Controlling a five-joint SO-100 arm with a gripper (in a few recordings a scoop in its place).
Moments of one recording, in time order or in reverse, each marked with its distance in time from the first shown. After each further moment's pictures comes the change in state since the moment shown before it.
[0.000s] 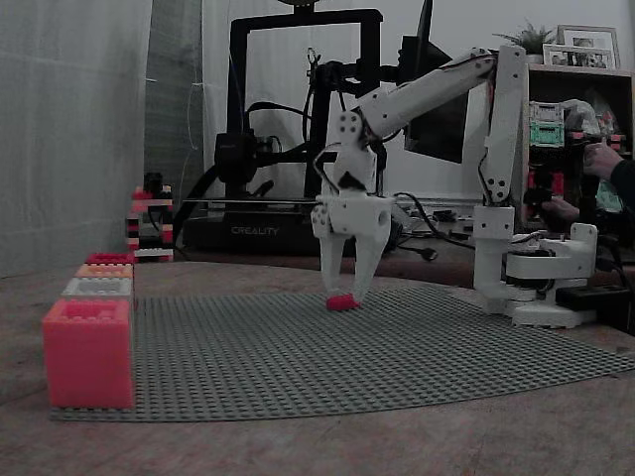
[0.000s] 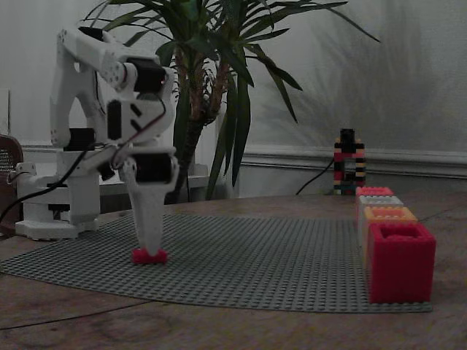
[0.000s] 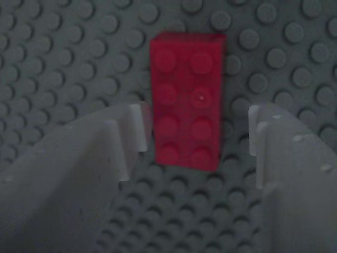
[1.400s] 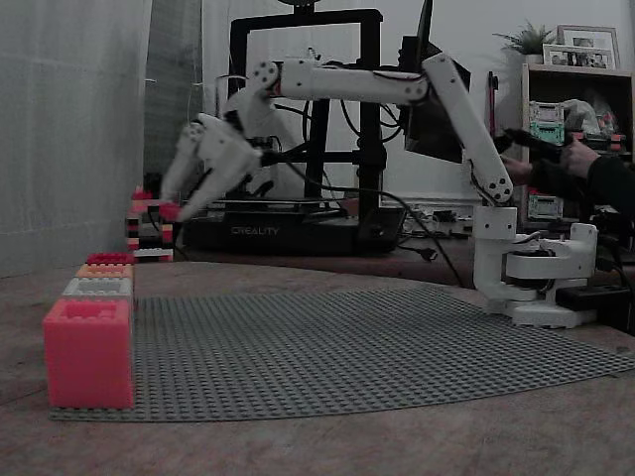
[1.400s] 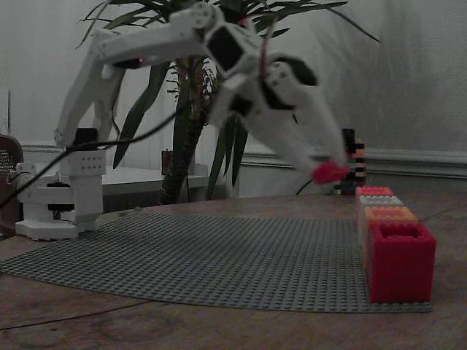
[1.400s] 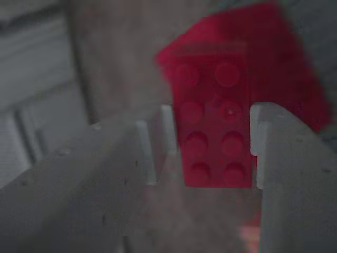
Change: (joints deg) arm -8.2 -36.9 -71.5 -5.7 -17.7
